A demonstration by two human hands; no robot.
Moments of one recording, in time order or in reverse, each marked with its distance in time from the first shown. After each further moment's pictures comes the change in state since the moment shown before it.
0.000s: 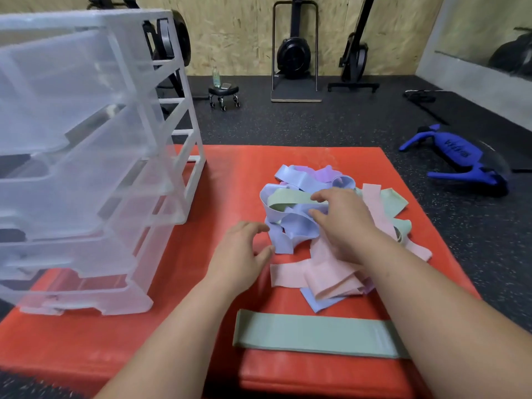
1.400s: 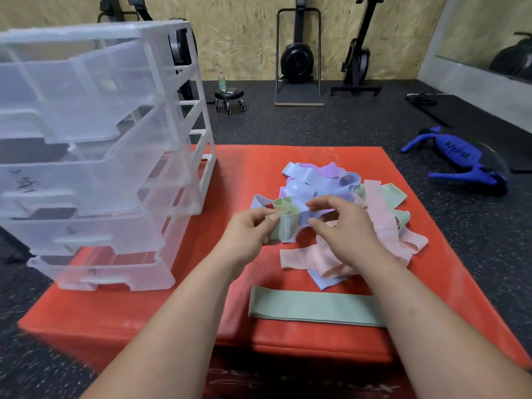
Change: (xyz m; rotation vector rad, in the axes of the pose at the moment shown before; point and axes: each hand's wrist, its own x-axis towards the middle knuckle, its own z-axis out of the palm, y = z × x) left_hand -0.018 0.038 -0.039 -0.871 -0.088 -0.286; right_hand -0.095 -0.044 -0.018 0.465 0.067 -0.064
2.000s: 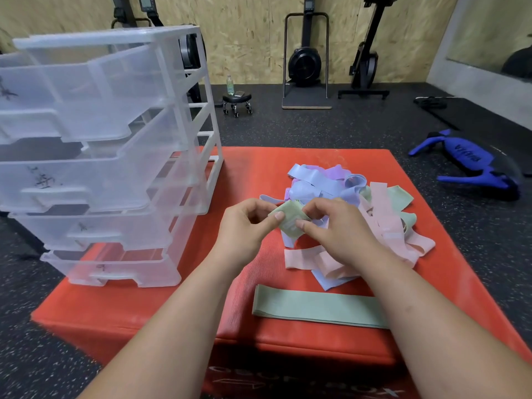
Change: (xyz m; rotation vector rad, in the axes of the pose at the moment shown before) left_hand -0.011 0.010 -0.012 0.135 0.122 0.232; right_hand 0.004 -0.010 0.004 -0.142 -0.107 -0.200
